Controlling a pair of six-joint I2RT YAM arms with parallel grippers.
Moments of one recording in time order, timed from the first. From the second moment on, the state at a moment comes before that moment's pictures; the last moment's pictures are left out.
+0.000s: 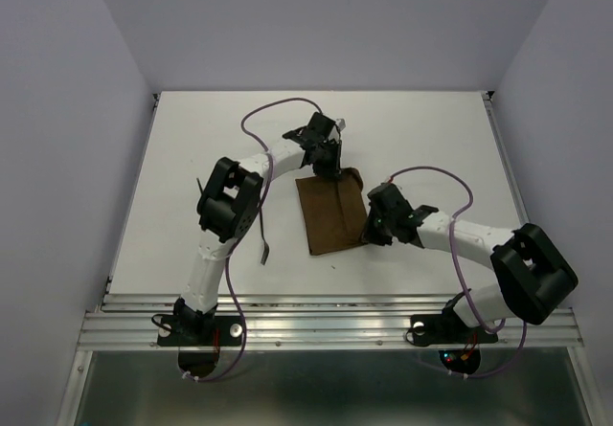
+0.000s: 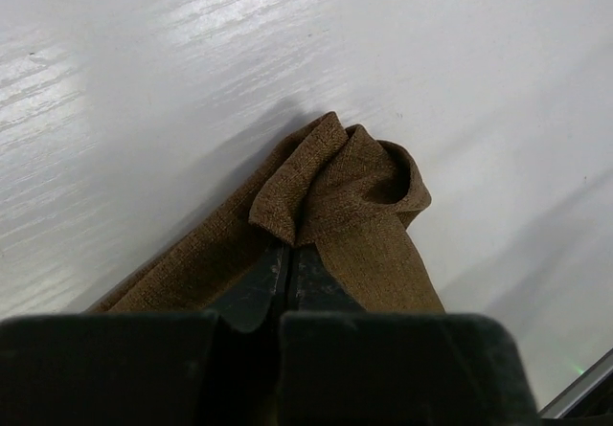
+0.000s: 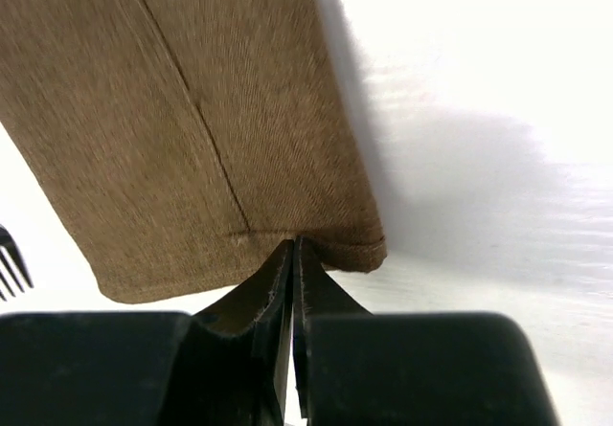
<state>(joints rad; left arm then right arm) -0.61 2.25 1.77 -0.44 0.25 -0.45 0.65 1.41 0.68 -0.25 0.07 0.89</state>
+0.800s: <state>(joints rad) -0.59 2.26 1.73 -0.38 0.35 -0.41 0.31 1.89 1.23 -0.26 -0.05 0.76</state>
